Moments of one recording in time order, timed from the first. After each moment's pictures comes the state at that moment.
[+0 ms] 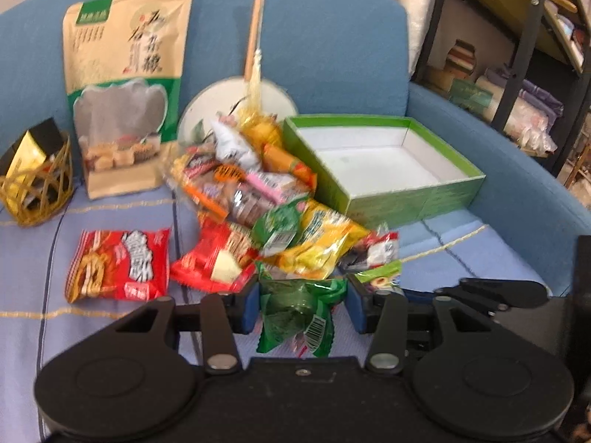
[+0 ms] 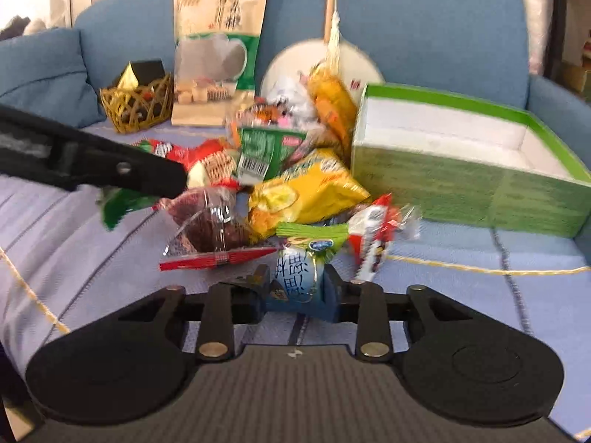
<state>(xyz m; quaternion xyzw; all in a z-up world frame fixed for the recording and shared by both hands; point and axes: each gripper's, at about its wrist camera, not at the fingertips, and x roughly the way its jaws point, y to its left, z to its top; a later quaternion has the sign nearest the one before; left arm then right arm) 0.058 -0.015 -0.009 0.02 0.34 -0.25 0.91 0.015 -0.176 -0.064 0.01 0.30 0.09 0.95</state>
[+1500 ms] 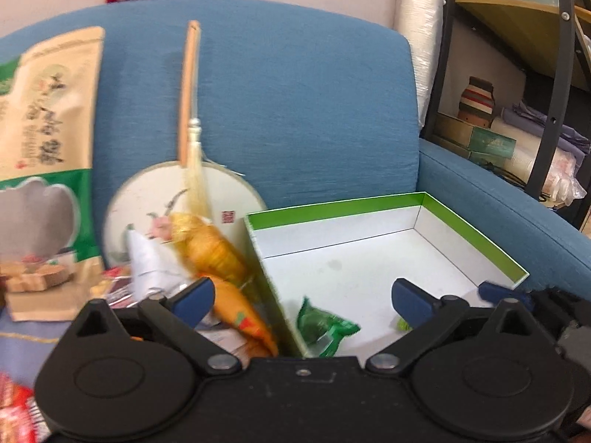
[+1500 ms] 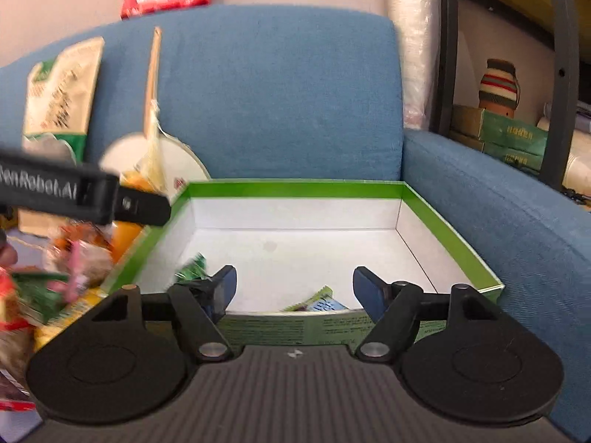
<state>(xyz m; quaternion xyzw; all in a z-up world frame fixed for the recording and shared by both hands) 0.172 -0.116 -0.006 0.02 0.25 -0.24 0.94 0.084 -0.275 -0.041 0.02 0.19 -0.06 0.98</state>
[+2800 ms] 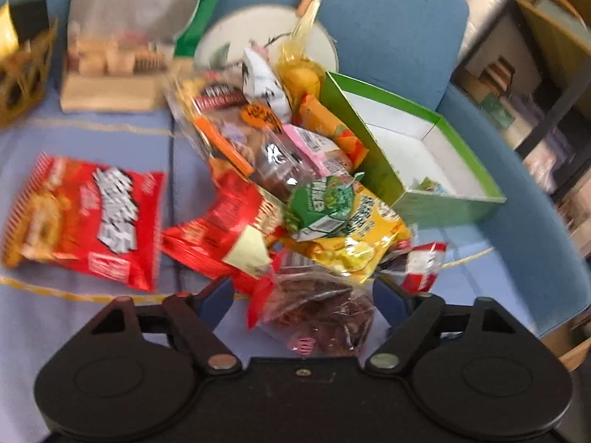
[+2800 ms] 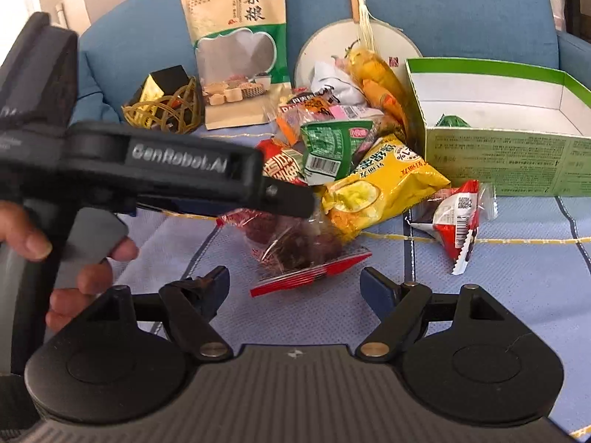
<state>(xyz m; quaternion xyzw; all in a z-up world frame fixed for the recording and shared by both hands) 0.143 0.018 -0.066 -0.12 0.44 -0.28 0.84 0.039 -0.129 -0.071 0.08 0.35 0.12 0.93</state>
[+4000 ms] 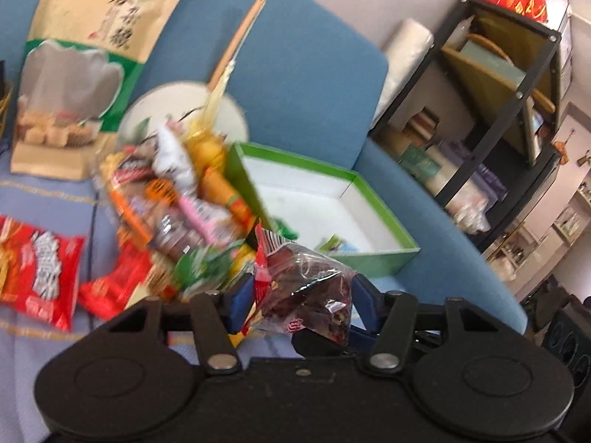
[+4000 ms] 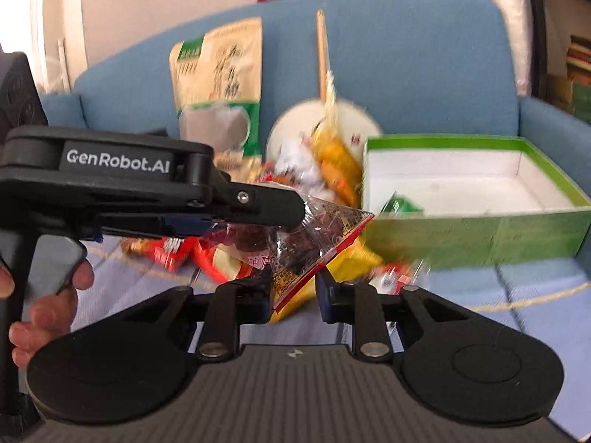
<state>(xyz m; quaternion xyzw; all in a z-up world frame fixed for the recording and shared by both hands) 0.108 -0.012 -0.007 -0.15 0.33 -0.35 0.86 0.022 -0.174 -0.025 0.07 0.24 0.09 0.96</state>
